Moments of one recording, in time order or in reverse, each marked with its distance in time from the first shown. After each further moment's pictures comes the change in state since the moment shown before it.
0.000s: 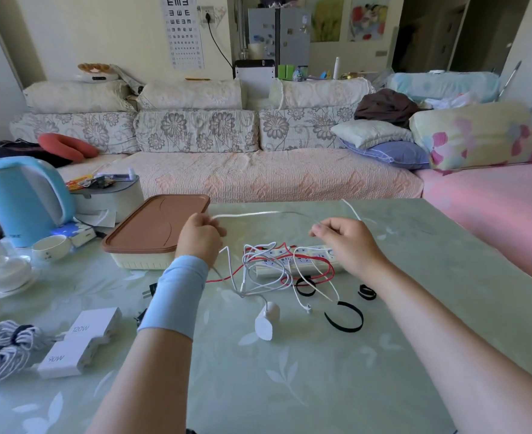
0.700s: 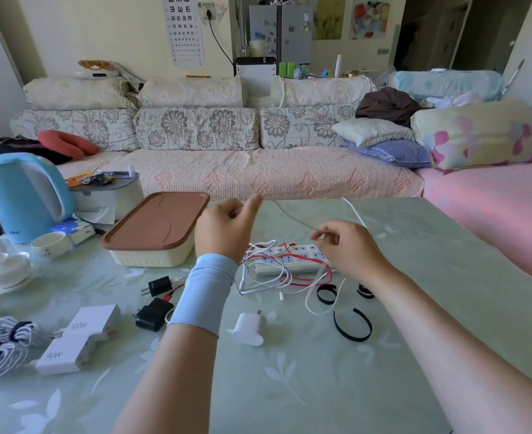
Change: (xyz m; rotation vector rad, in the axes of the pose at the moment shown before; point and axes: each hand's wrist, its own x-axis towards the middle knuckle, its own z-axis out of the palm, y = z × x) left_hand -0.029 0.017 0.025 0.173 0.155 0.505; right_hand 0.000 0.013 -0.002 -0.327 -0.016 -0.099
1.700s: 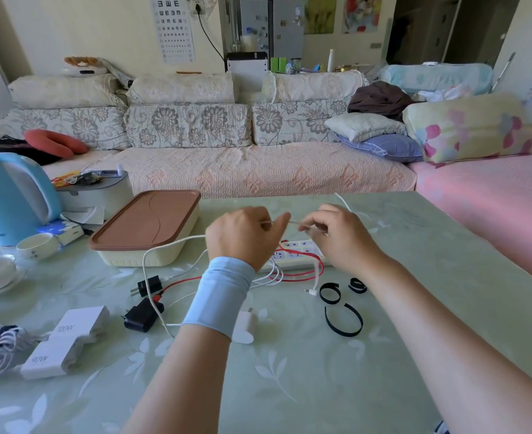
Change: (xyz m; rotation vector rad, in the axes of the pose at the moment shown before) left_hand -0.019 0.017 0.032 0.594 -0.032 0.231; right_hand 0.008 0.005 -0.006 -0.072 0.078 -0.300
